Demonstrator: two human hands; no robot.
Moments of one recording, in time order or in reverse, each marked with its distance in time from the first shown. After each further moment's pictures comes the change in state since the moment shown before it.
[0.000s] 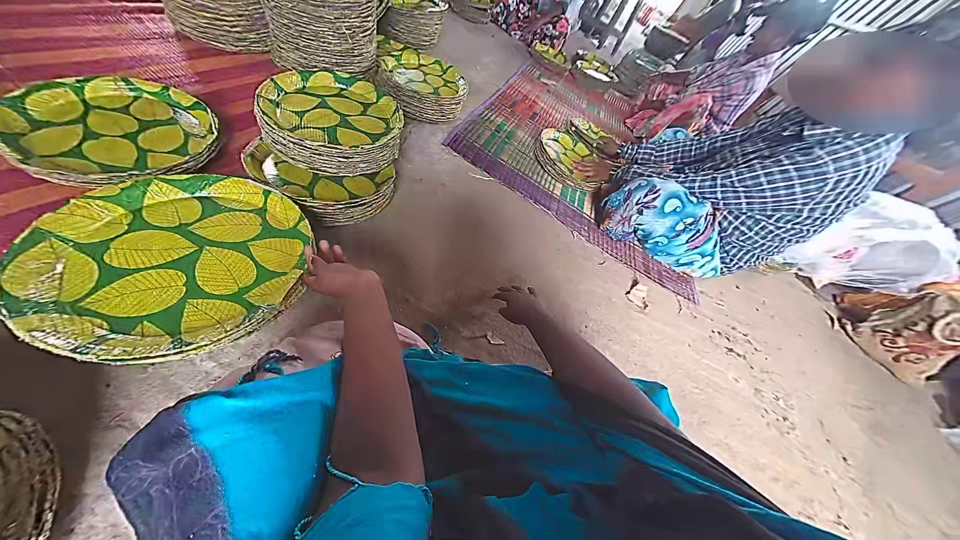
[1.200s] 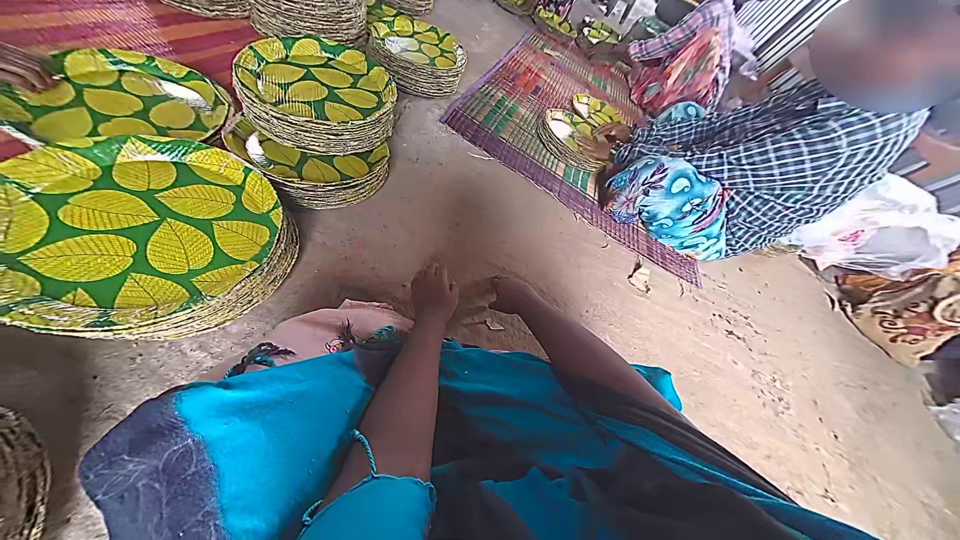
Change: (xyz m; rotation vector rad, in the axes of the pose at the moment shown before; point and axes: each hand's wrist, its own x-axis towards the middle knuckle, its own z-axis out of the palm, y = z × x) left_hand -0.062 -0.108 -0.074 1.850 -1.271 0.395; right_hand 0.006 -0.022 0.003 -0.072 -0.084 -0.027
